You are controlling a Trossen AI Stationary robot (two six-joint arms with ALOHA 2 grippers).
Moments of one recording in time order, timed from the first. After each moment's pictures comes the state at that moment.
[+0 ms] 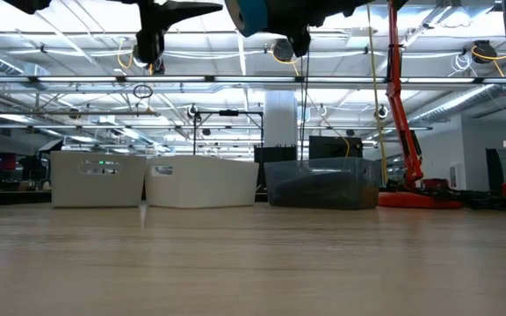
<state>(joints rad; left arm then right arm) -0.33 1.29 0.64 0.66 -0.39 -0.76 0.08 1.48 1.04 0.13 0.03 0.15</state>
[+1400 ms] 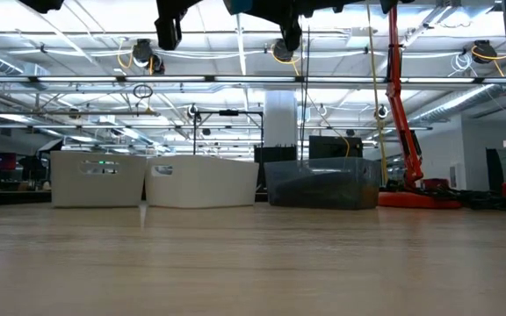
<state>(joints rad) -0.27 1.32 0.68 0.72 -0.26 -0.76 0.03 1.49 1.04 0.29 0.00 0.25</state>
